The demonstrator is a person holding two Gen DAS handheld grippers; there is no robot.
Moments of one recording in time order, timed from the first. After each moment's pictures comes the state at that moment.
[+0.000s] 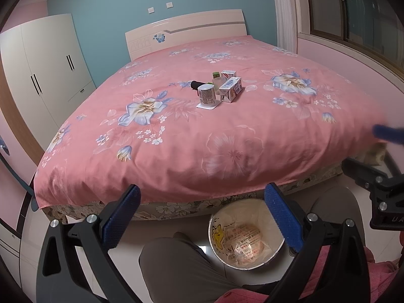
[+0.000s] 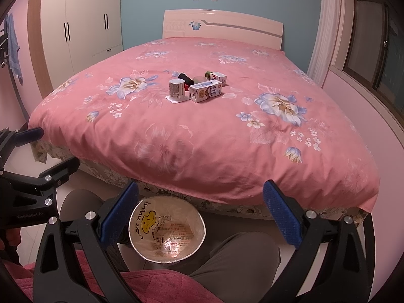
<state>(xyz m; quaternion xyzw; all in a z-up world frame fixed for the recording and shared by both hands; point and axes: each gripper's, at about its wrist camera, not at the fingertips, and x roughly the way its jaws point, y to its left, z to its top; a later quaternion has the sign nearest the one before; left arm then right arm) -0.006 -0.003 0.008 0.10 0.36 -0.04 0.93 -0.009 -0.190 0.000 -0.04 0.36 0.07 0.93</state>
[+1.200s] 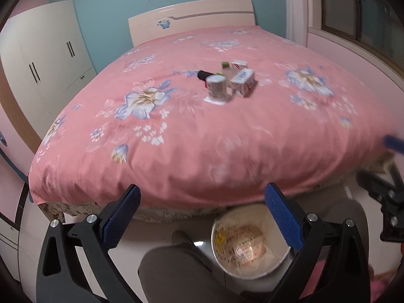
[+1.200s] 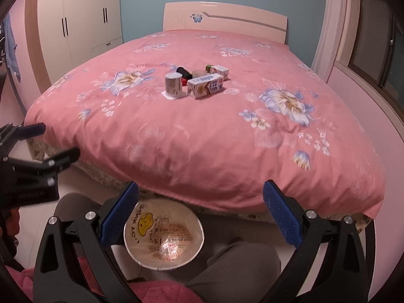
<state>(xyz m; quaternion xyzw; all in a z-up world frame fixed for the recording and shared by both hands) 0.065 0.011 -0.005 0.08 0.40 -0.02 0.91 0.052 -0.191 -0.013 -0.05 0.38 0.07 0.92</state>
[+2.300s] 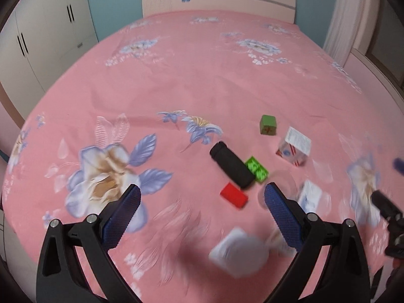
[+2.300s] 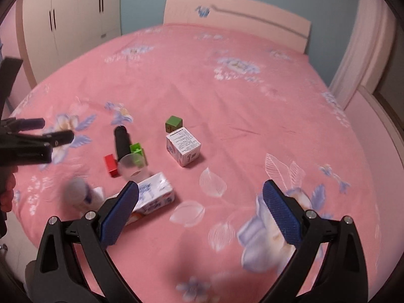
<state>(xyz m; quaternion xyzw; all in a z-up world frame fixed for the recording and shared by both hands) 0.462 -0.002 -0.008 -0.02 0.48 0.02 0.88 0.464 -0.226 0.007 -0.10 0.42 0.12 0.89</state>
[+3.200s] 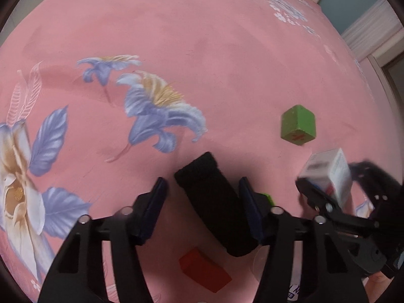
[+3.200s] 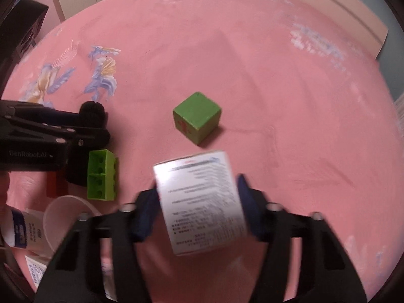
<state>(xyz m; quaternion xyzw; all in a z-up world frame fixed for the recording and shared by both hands) 0.583 -0.011 -0.131 -0.14 0.60 -0.02 0.79 0.618 -0.168 -0.129 -0.16 0.51 0.25 0.80</state>
